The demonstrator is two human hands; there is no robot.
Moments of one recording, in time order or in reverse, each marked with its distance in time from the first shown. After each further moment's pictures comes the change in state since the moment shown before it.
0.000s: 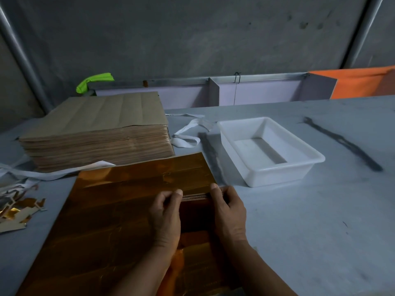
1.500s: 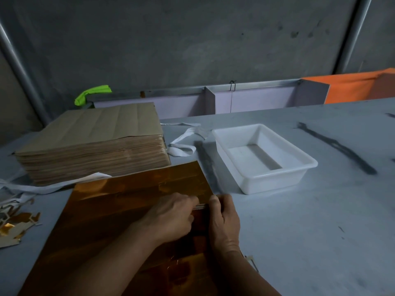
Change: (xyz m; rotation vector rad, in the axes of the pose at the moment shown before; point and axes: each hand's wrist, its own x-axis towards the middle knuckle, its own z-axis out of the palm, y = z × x) left_hand 0.025 0.054 0.002 1.275 -0.759 0.577; right_hand 0.001 0.009 0.003 -0.068 0.050 -0.080
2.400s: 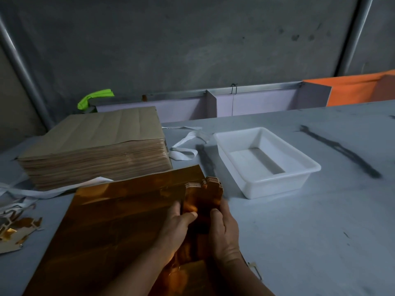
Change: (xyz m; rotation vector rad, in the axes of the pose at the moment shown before) left_hand -0.001 0.003 0.044 -1.290 0.144 -0.514; right_hand -0.006 0.001 0.000 0.049 -0.139 -0.036
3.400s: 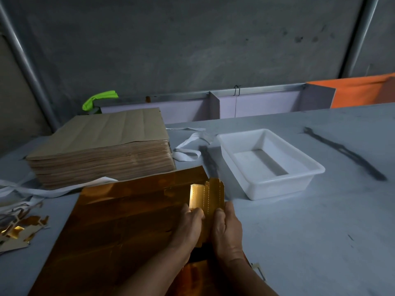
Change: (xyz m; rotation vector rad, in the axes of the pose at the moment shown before) left_hand -0.014 0.021 0.026 0.185 0.136 -0.105; right_hand 0.004 0.003 0.003 -0.113 0.042 0.017
